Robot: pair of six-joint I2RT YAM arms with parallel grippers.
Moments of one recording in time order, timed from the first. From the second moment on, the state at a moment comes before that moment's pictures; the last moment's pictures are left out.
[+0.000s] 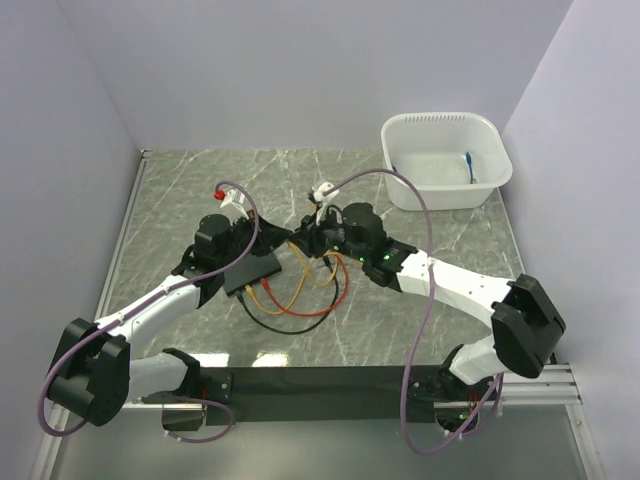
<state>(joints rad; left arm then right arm) -0.44 1.18 0.59 0.37 0.30 -0.83 0.82 1.42 0.95 0.28 -0.18 0.17</state>
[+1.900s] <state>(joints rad) -0.44 1.20 0.60 0.35 0.29 -0.83 0.85 1.55 1.00 0.18 -0.09 0.15</state>
